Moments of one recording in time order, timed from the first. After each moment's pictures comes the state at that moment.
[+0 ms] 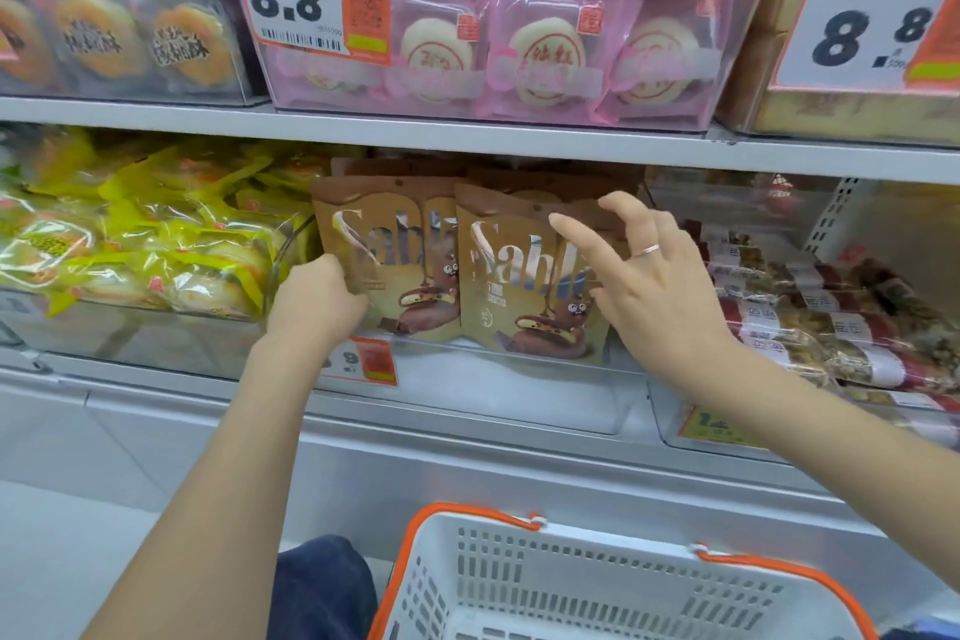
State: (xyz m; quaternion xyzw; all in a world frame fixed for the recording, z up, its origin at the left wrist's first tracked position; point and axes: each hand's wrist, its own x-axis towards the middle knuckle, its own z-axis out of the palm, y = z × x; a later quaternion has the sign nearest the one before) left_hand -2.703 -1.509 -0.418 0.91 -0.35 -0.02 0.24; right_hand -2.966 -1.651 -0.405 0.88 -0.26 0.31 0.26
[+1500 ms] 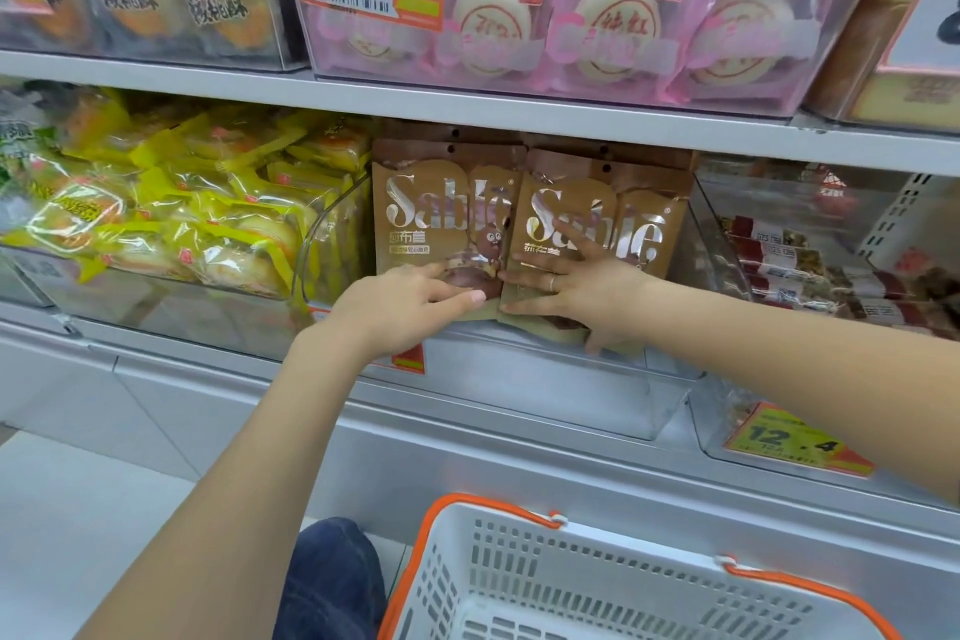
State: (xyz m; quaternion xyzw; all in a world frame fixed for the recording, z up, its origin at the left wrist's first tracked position) left_hand -2.720 -1.517 -0.425 0.81 -0.56 -0.11 0.10; right_hand -2.885 -1.691 -0.423 0.92 -0.05 -0.18 0.34
